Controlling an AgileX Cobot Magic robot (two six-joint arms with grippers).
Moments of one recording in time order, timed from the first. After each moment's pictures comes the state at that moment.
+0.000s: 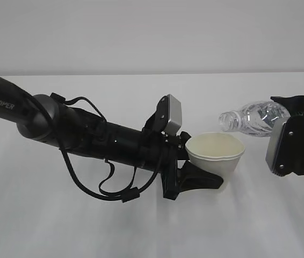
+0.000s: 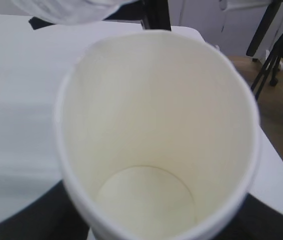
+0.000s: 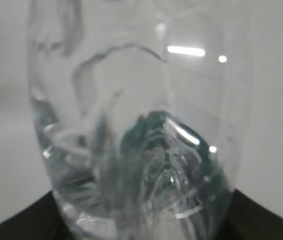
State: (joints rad) left arm -0.59 2.26 -1.26 1.33 -1.03 -0.76; right arm 0.08 1.58 -0.43 -0.27 -0.76 -1.31
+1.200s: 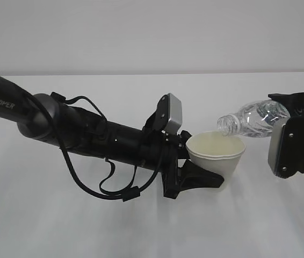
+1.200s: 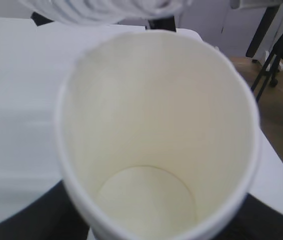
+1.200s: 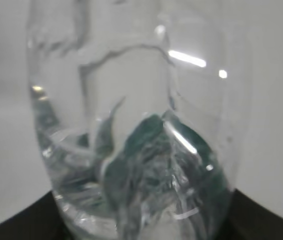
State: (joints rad) left arm -0.59 2.26 -1.27 1.34 -1.04 -0.76; right arm 0.08 1.54 -0.44 -0.32 -0.71 -1.34
